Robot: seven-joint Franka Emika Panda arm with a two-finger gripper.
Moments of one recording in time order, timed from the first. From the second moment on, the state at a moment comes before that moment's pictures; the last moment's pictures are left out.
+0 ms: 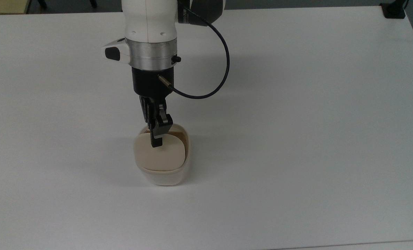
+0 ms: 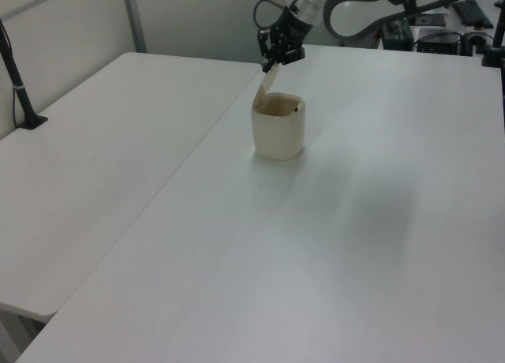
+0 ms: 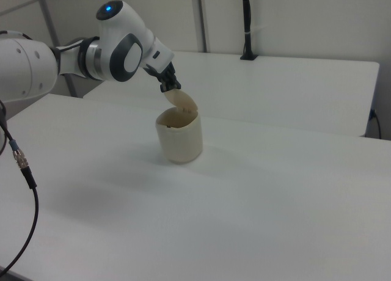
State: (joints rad) arm 0.11 0.42 -0.10 -1.49 -0.01 2.50 1.14
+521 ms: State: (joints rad) arm 0.12 0.38 -0.10 -1.55 -0.01 2.50 1.08
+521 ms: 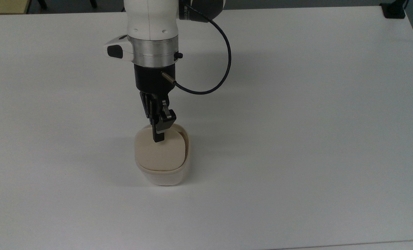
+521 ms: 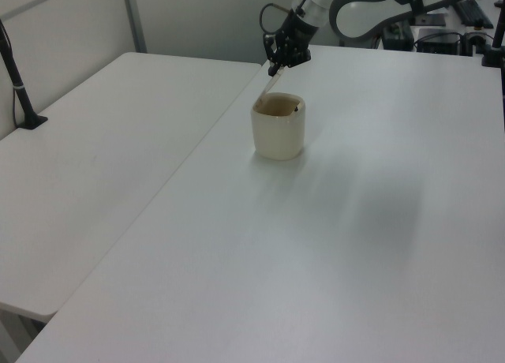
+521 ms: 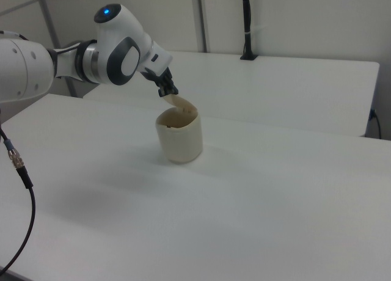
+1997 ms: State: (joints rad) arm 0.12 0.38 -0.10 -1.64 -0.04 2.49 0.97
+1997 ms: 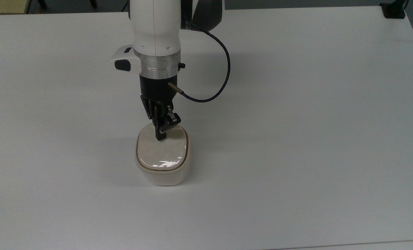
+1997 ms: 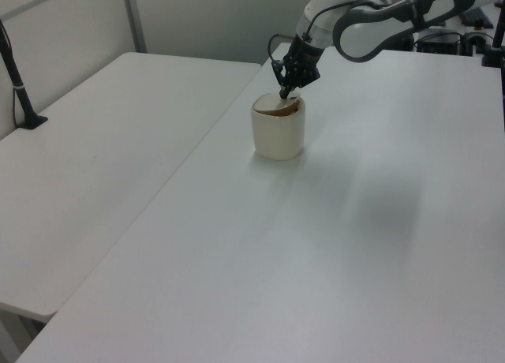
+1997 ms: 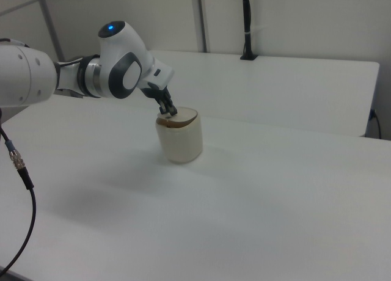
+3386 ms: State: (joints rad) arm 0.12 0.37 -0.08 -1.68 -0.07 2.49 0.96
